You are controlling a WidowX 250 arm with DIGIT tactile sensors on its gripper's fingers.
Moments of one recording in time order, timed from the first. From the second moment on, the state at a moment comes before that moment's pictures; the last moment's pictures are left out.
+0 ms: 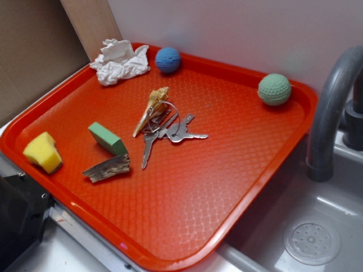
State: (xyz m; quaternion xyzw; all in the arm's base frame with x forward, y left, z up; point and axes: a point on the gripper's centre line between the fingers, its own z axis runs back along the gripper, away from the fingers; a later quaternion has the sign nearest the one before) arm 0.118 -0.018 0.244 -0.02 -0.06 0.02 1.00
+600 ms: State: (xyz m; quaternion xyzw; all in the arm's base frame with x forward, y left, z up) arm 0.169 -0.054 0.212 -0.04 -0.09 -0.06 0.99
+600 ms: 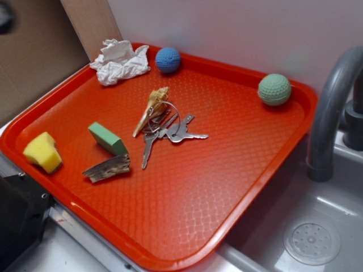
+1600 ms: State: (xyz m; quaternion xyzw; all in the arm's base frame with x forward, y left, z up) arm 0.312 -0.130 0.104 -0.06 -0.16 -0.15 0.97
